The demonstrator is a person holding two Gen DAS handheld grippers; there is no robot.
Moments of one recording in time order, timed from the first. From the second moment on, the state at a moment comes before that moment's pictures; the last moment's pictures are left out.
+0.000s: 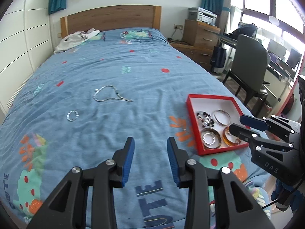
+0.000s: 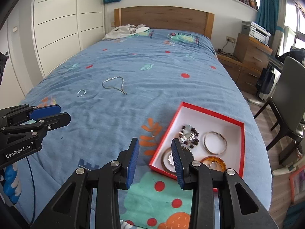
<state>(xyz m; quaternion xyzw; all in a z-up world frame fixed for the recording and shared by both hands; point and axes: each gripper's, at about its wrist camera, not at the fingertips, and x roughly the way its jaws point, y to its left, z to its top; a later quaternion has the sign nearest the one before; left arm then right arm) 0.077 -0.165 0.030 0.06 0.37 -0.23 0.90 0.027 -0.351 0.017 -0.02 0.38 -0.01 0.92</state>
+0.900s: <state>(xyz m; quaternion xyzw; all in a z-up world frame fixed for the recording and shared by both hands) 0.217 -0.014 -0.054 -0.02 0.43 -0.09 0.90 0.178 -0.265 -0.036 -0.04 0.42 0.09 0.90</state>
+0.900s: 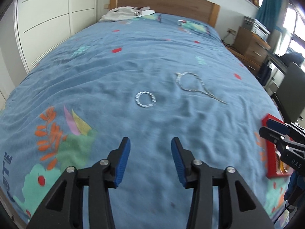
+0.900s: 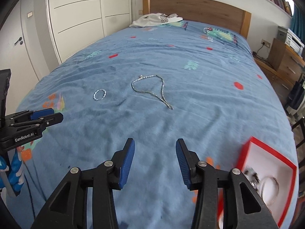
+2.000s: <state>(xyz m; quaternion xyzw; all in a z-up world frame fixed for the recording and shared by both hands) 0.353 -0.035 -0.128 -0.01 0.43 -0.09 0.90 0.358 -0.248 -0.125 -0.05 0.44 0.14 0.89</state>
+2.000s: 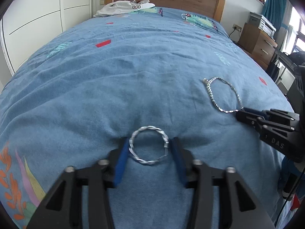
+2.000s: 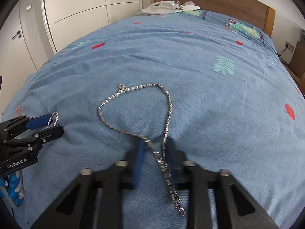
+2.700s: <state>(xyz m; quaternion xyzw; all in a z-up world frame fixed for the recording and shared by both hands) 0.267 -0.058 -0.064 -0.01 0.40 -0.14 0.91 0.231 -0.265 -0.048 0.02 0.37 0.11 0.92</state>
